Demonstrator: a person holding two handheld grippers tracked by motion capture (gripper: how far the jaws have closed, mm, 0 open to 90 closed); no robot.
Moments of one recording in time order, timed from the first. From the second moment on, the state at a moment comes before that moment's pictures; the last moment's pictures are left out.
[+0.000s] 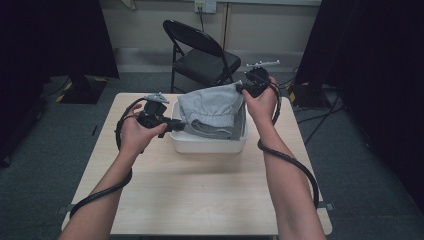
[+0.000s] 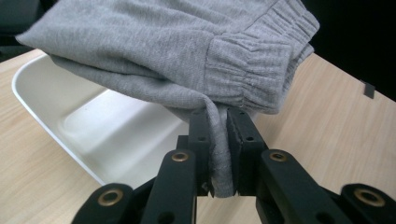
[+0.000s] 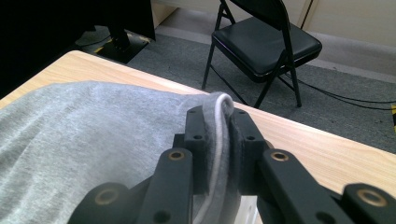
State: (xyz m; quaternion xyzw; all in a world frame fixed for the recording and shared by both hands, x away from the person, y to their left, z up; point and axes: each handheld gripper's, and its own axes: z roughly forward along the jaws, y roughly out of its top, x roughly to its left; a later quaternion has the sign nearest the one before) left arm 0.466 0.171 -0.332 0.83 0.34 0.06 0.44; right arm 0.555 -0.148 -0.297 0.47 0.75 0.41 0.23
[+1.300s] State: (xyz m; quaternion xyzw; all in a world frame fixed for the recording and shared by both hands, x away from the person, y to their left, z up) left arm 0.491 0.162 -0.355 0.84 0.35 0.06 0.41; right arm 0.583 -0.146 -0.324 0.48 0.75 0.40 0.23
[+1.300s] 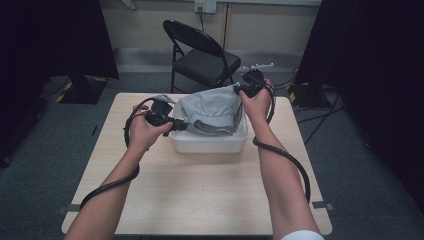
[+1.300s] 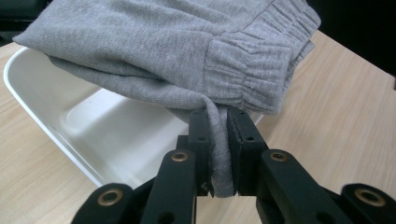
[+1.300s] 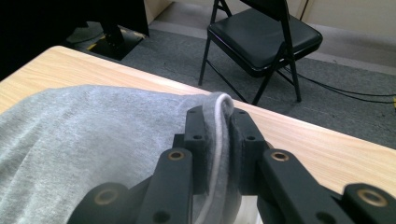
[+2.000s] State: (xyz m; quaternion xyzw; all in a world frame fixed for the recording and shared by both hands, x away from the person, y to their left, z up) left arm 0.496 0.159 -0.370 0.84 0.36 0.07 0.40; right arm 0.588 -0.143 -0.340 0.48 0.75 0.40 0.23
